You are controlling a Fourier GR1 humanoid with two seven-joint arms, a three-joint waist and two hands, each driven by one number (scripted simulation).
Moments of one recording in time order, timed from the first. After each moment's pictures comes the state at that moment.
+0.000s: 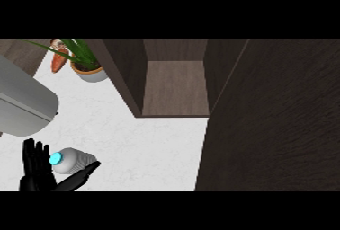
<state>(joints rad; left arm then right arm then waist) 0.28 0.01 0.09 -1.59 0.17 0.40 -0.32 0.16 -0.22 0.65 -2.49 0.11 -0.28 0.31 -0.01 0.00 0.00</state>
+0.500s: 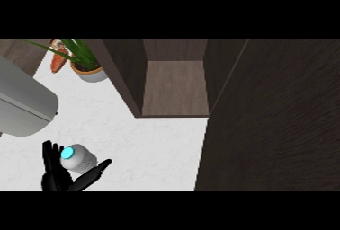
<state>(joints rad) 0.19 0.00 0.08 -1.32 0.26 0.43 -0.52 0.13 -0.23 0.69 -2.49 0.12 -0.33 0.33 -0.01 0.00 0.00</state>
